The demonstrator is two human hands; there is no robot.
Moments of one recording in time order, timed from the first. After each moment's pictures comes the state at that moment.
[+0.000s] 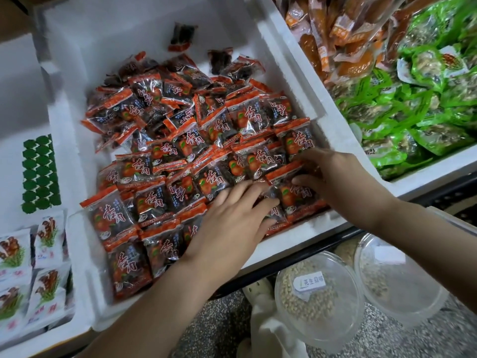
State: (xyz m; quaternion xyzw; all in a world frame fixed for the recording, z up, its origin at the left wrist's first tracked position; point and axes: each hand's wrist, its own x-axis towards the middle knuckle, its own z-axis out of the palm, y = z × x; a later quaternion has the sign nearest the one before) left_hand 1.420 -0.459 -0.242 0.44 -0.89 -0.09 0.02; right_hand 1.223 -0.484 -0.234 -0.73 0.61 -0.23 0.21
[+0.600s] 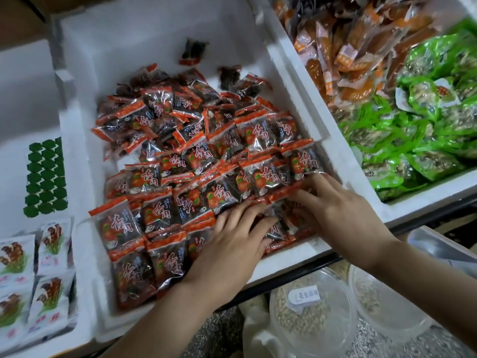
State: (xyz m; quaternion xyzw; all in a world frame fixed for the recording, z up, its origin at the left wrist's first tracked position) left_hand 1.430 -0.448 -0.251 0.46 -0.88 -0.08 0.01; right_hand 1.226 -0.466 -0.240 -0.83 0.54 -0.10 0.04
